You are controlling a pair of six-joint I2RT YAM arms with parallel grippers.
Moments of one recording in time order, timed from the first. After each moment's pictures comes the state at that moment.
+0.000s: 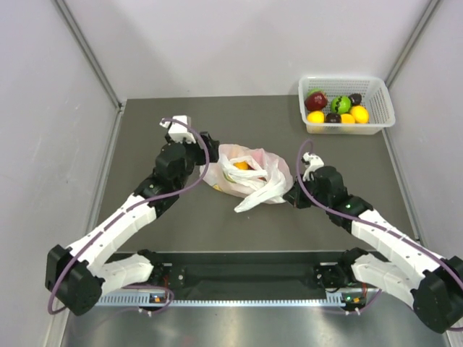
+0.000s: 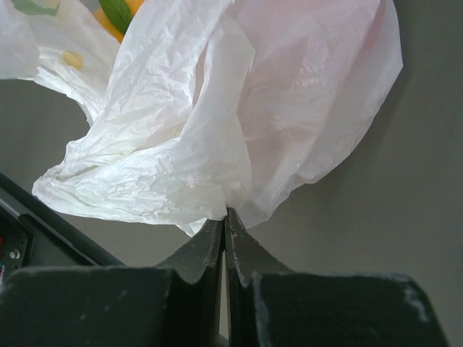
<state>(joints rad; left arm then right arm) -0.59 1.09 0.85 0.10 -0.32 -0.35 0.53 0.93 0.55 -0.21 -0.17 0.45</state>
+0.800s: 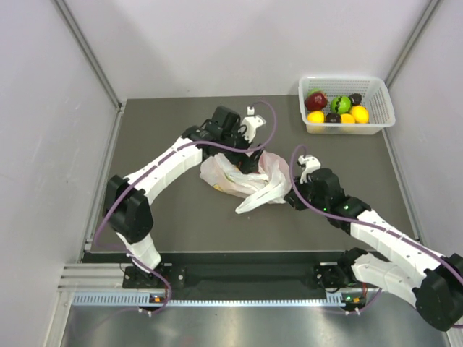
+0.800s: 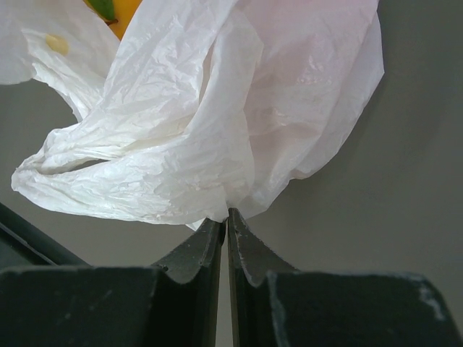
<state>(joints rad) -0.62 1.73 1.55 -0.61 0.36 0.13 0.58 0.93 0.54 -0.23 -0.08 0.36</state>
